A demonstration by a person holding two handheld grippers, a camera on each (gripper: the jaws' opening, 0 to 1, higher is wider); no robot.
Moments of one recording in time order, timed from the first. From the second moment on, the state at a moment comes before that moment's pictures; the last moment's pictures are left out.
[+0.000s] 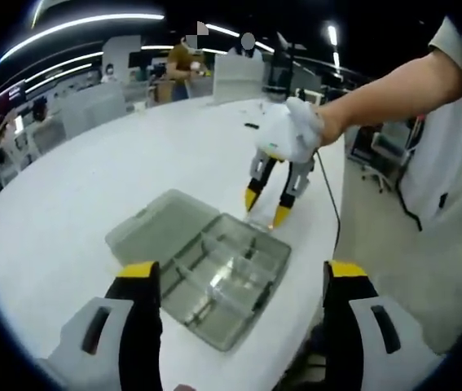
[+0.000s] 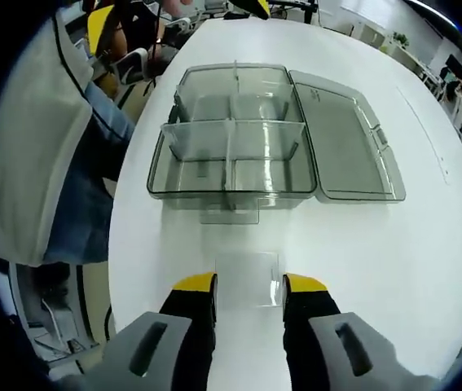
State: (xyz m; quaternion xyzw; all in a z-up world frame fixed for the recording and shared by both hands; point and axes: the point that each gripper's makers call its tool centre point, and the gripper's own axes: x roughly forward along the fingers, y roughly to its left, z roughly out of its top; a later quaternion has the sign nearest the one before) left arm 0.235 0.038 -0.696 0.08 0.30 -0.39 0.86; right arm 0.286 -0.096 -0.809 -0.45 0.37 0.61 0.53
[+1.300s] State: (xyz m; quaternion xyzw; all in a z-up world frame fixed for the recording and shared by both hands) left arm 0.243 0.022 -0.694 0.05 0.32 -0.40 0.86; right arm 0.264 -0.066 -0.745 -0.44 0.31 0.61 0.59
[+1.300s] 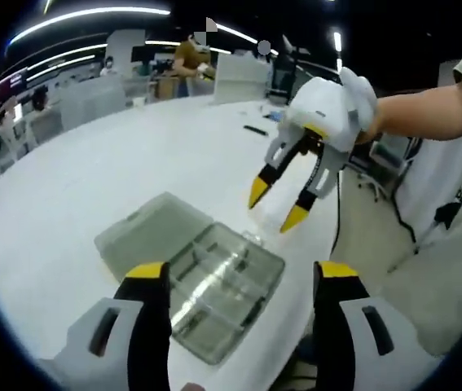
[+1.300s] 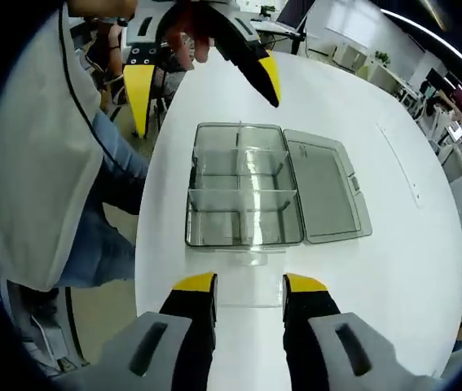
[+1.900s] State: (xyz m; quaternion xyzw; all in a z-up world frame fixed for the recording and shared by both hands) left arm 0.242 0.008 -0.685 -0.04 0.34 -0.40 0.85; right arm 0.246 -0.033 -0.715 -0.43 0.26 0.62 0.61
